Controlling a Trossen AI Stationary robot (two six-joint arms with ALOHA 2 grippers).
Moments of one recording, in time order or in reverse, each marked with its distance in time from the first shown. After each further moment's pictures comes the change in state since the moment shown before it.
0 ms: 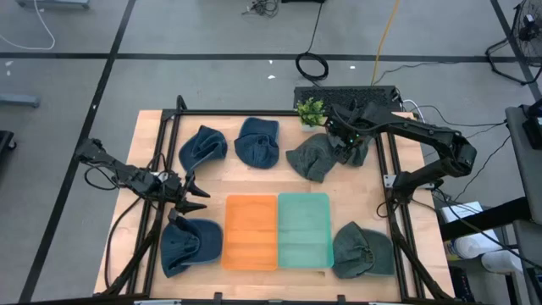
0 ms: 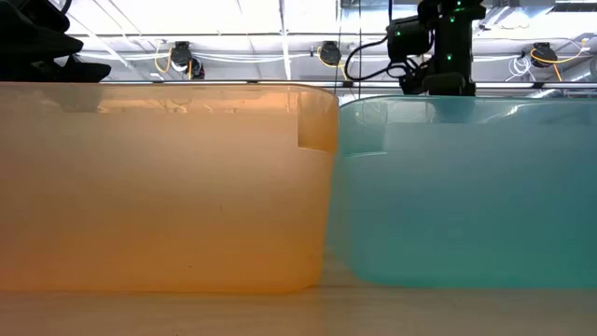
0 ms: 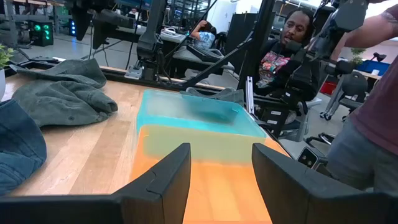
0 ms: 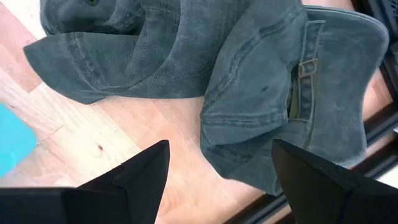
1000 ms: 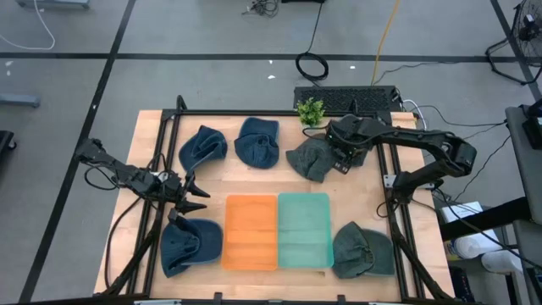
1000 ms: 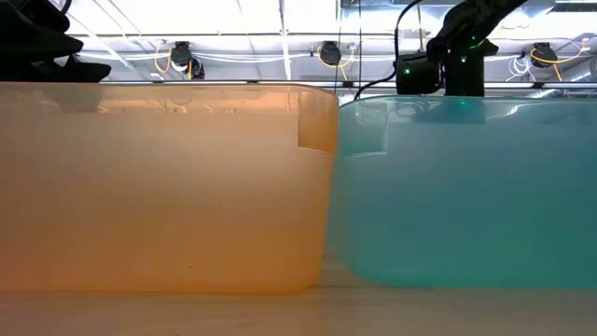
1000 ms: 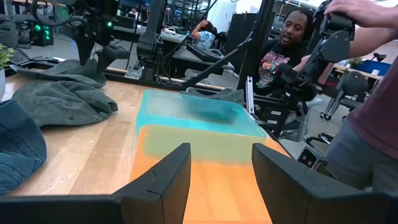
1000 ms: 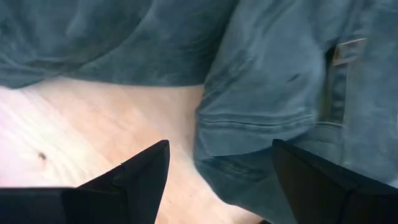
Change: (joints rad) left arm 0.000 0.000 0.000 0.000 0.000 0.000; right arm 0.009 0.000 -0.272 0.226 0.051 -0.048
